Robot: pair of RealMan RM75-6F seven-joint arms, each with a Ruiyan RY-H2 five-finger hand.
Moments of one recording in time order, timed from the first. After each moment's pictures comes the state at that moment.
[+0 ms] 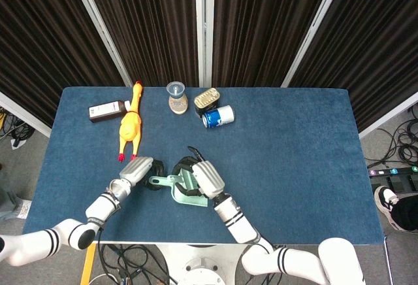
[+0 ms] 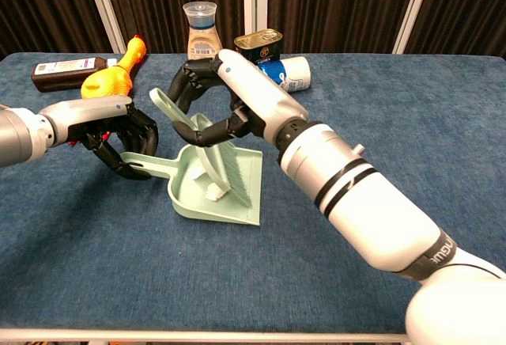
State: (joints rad) left arm -0.70 -1.57 -0.12 -1.33 1.22 0.73 -0.23; right arm 0.76 -2.12 0.26 -1.11 -1.48 1.13 0.27
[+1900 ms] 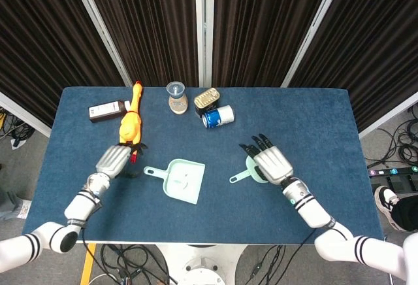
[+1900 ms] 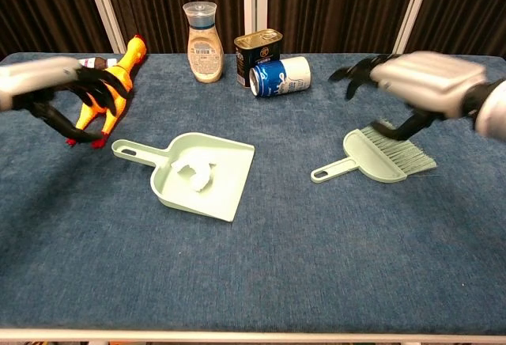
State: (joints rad) left arm -0.62 -1.45 -0.11 -1.36 1.25 0.92 -0.09; right arm 0.67 -1.49 0.09 -1.37 -1.39 0.99 -0.23
